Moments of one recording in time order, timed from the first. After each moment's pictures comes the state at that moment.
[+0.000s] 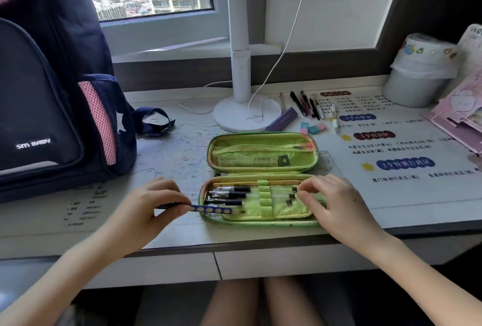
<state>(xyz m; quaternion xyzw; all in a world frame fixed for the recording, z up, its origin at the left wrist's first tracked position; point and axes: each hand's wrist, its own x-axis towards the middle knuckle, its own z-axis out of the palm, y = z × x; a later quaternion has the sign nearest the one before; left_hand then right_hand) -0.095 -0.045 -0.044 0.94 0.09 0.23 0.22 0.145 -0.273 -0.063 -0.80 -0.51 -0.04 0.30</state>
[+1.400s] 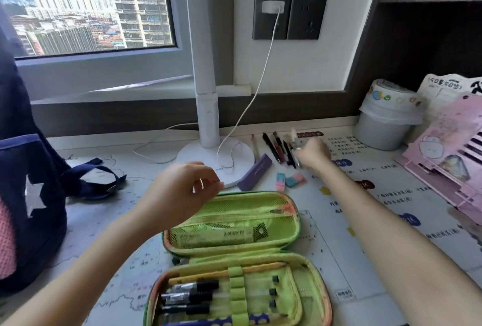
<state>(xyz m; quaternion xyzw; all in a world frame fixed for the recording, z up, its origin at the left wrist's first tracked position) 0.082 -0.008 0.012 0.94 0.12 0.21 0.23 0.370 -0.122 -0.032 -0.94 -0.15 0.04 0.29</state>
